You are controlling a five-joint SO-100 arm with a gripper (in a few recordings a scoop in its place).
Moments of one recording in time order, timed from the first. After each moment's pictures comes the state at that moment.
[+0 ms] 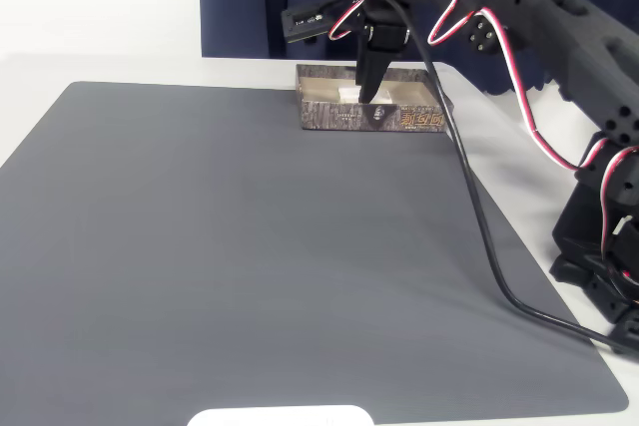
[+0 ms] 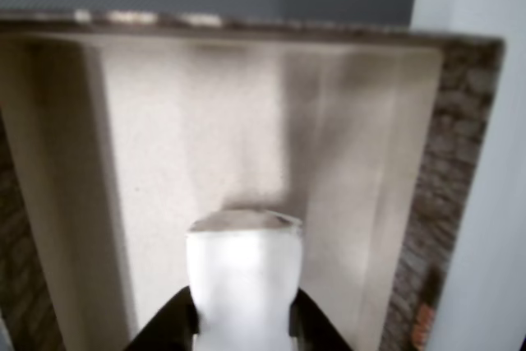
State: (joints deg) arm 76.3 26.2 -2.5 102.0 -69.4
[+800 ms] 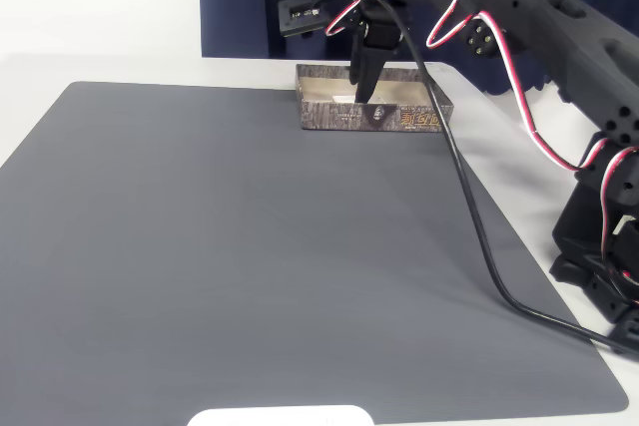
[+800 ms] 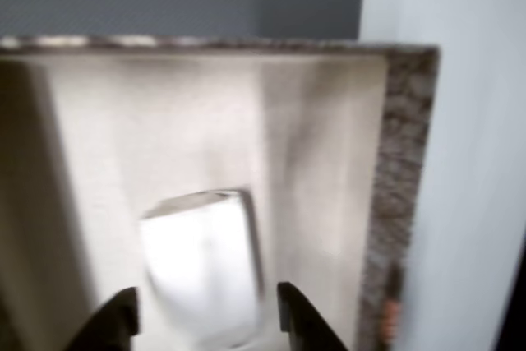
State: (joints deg) arm 75.8 24.9 -4.9 100.6 -67.1
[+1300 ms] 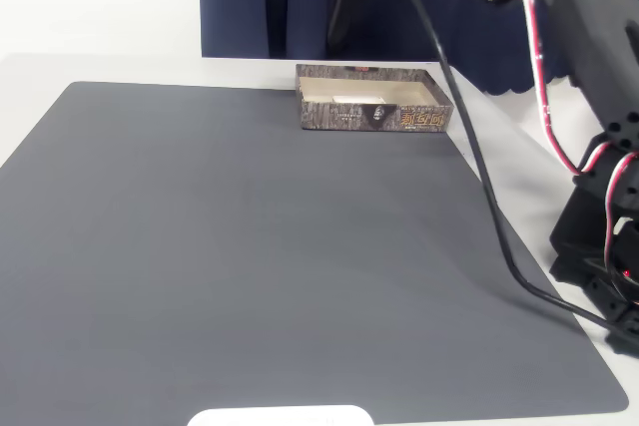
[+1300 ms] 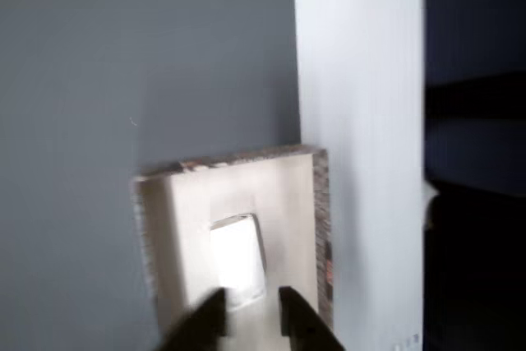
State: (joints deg) arm 65.9 52.5 12.2 103.8 -55.5
